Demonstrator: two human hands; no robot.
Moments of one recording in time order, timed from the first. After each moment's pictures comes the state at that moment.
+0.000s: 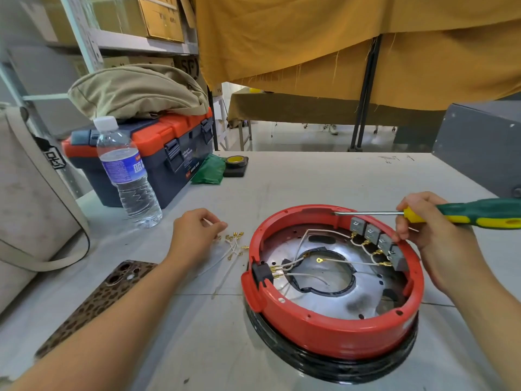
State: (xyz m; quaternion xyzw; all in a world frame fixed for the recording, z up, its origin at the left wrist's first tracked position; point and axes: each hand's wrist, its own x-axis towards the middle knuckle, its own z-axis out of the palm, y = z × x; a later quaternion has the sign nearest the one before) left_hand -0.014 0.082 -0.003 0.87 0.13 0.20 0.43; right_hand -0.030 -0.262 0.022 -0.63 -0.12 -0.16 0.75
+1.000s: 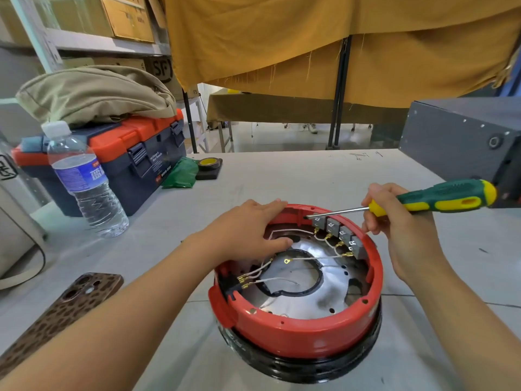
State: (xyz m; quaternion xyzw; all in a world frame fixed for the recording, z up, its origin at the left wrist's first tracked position) left_hand -0.008 -0.025 0.041 0.96 -0.25 0.03 0.07; right_hand -0.036 -0.261 0.031 -0.65 -0.08 -0.22 0.72
